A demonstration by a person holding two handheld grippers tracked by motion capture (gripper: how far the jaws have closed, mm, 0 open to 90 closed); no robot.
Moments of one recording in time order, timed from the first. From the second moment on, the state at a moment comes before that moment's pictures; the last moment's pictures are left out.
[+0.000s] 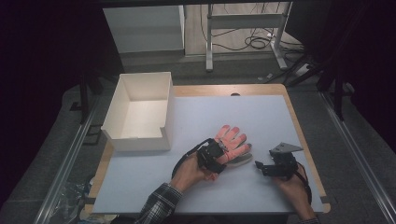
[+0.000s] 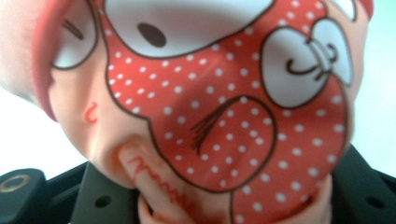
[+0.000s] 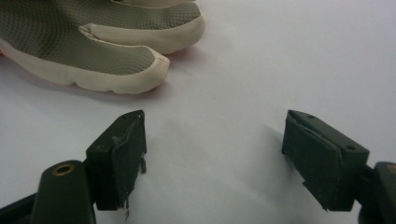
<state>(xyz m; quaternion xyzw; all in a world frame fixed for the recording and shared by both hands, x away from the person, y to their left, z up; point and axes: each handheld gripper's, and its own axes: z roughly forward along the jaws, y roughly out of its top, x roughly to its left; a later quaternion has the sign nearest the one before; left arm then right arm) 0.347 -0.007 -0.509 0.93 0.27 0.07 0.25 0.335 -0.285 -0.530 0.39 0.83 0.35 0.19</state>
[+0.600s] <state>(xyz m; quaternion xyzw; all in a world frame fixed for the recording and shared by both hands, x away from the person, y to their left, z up) 0.361 0.011 -0.475 0.91 0.31 0.07 0.28 0.334 -0.285 -0.530 0.39 0.83 0.35 0.19</state>
